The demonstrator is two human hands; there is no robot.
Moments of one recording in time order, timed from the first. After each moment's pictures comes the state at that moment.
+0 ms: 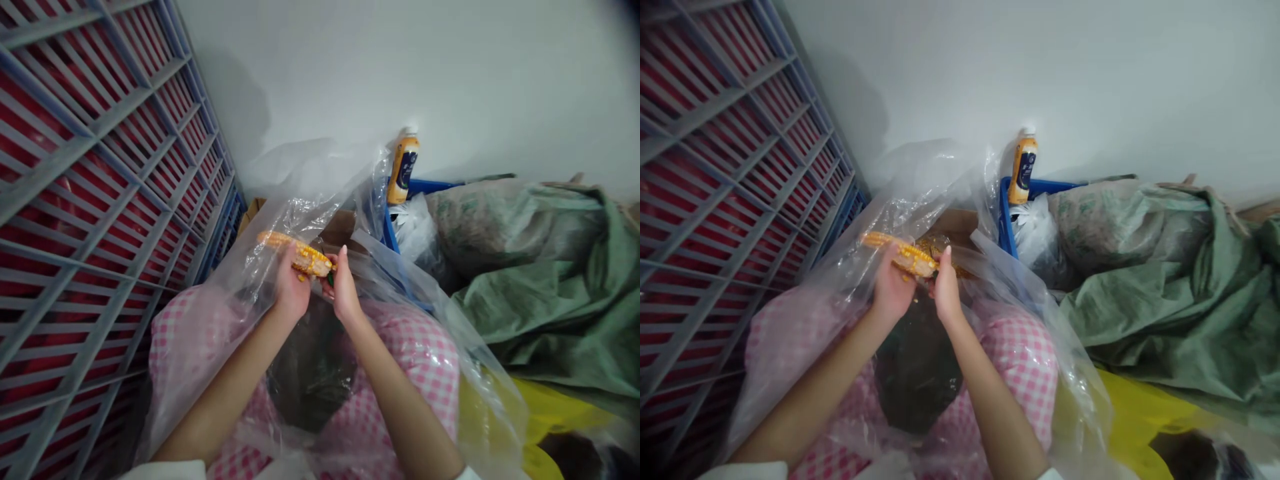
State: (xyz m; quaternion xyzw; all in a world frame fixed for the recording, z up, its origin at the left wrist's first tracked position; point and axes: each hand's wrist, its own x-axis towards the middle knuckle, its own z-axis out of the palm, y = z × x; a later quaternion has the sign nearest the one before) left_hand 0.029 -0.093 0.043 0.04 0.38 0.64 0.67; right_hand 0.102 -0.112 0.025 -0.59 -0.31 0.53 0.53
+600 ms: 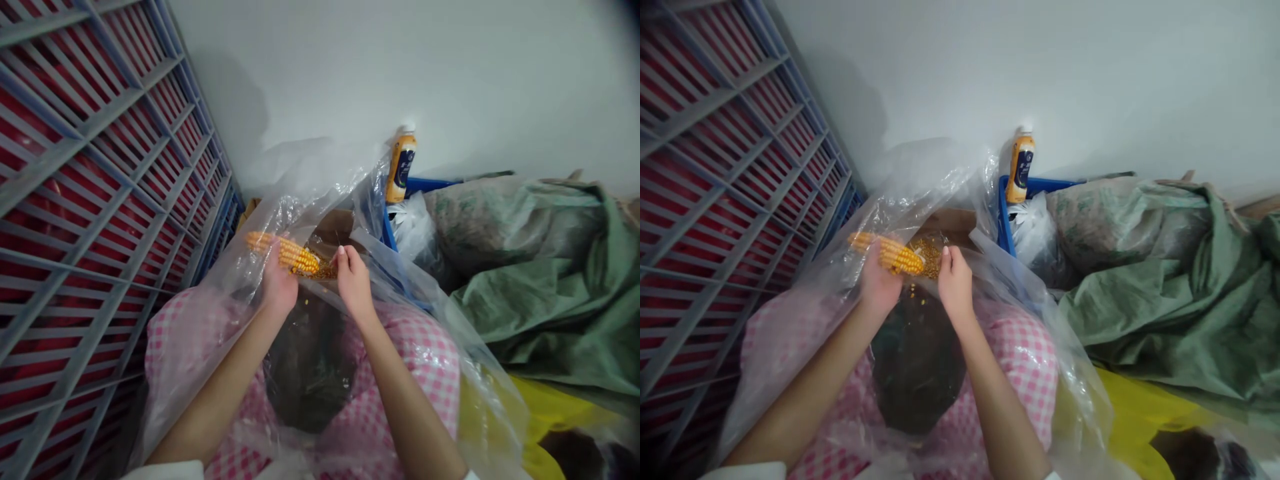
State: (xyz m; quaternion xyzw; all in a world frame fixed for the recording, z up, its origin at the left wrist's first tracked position) left_hand 0.018 -0.084 0.051 0.03 0.39 0.65 0.65; right_hand 0.131 -0.111 0.028 -0.67 -0.51 0.27 0.46
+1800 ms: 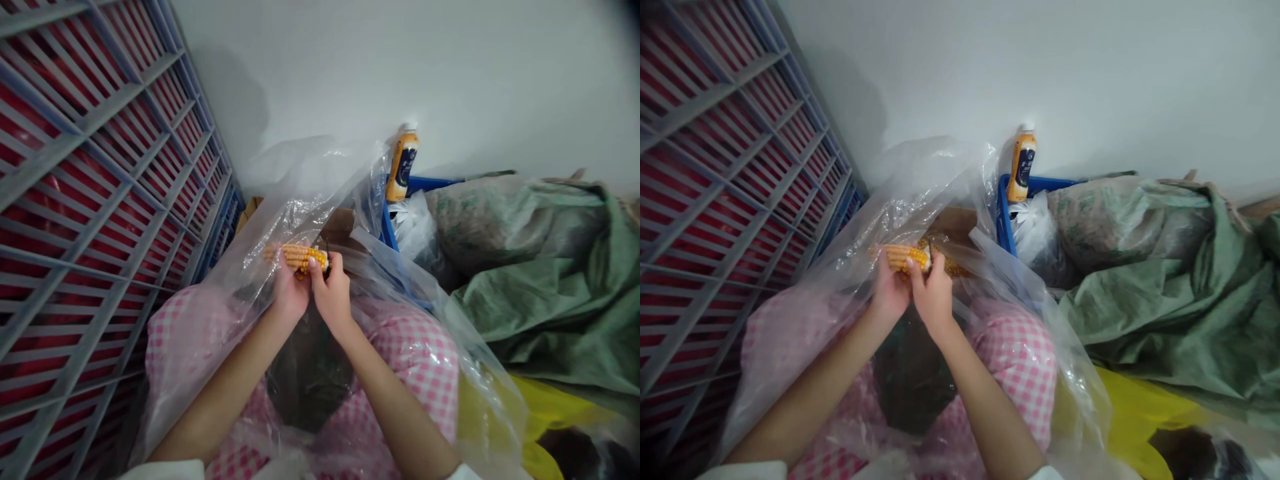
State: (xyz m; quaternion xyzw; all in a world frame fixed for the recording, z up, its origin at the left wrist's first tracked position) left_hand 0.030 -0.097 0.043 -0.01 0.37 0.61 0.70; right_hand 0.096 -0.128 0.030 -0.65 -0.49 0.32 0.48
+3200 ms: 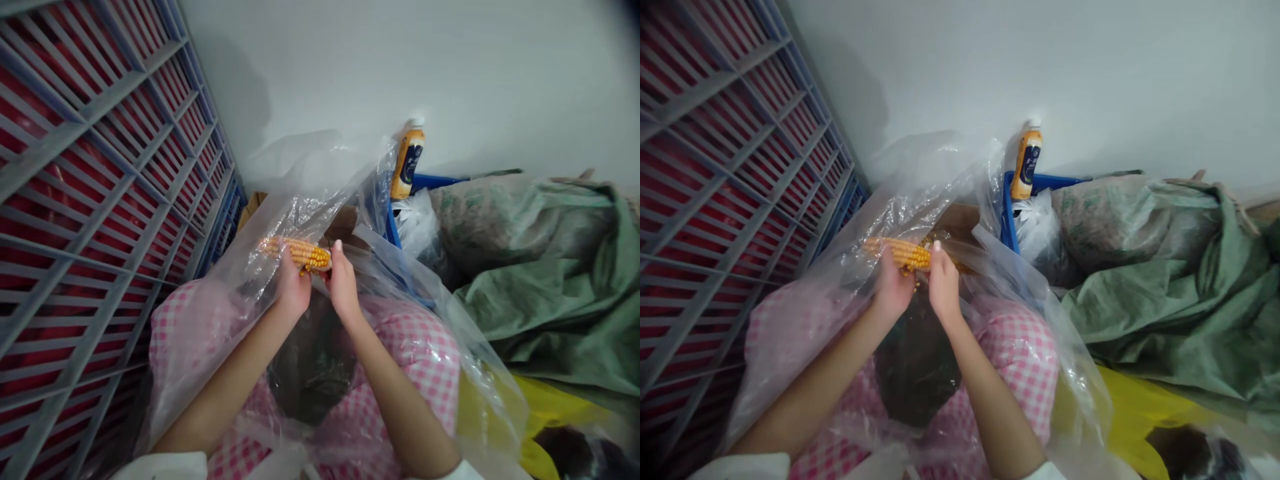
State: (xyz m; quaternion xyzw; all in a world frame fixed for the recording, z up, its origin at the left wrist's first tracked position) left_hand 0.033 -0.093 0.039 0.01 0.43 0.63 0.65; right_hand 0.100 -0.117 0.027 -0.60 -0.39 0.45 0.53
